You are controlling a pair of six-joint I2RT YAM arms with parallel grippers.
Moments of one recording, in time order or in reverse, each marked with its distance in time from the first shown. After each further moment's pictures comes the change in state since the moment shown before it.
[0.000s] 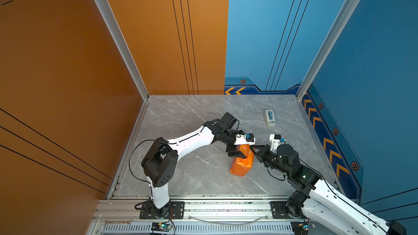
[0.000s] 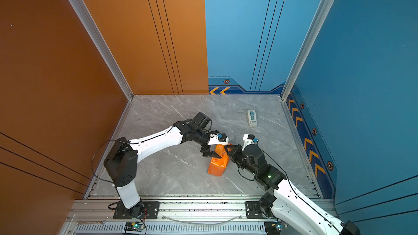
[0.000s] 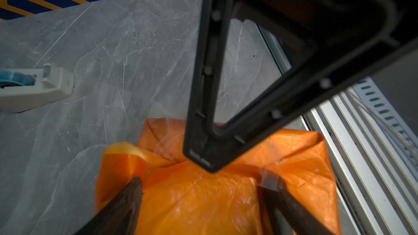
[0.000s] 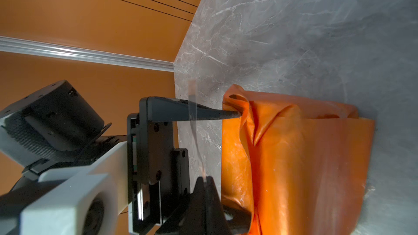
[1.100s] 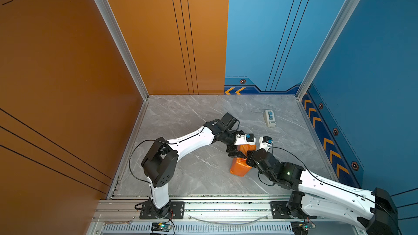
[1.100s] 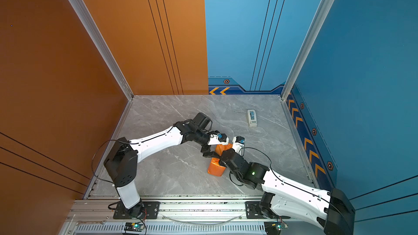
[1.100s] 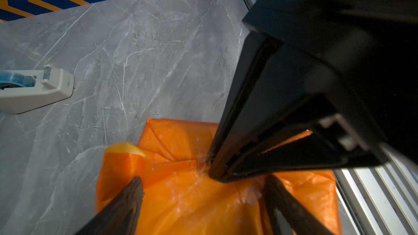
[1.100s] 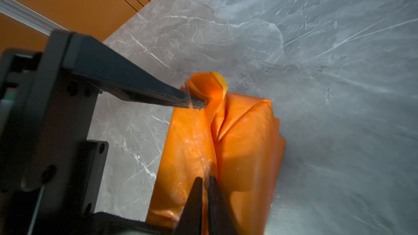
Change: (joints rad) left arm -0.002 0.000 -0.002 0.009 0.000 -0.006; right arm 0.302 0.262 0.158 -0.256 0.482 -0.248
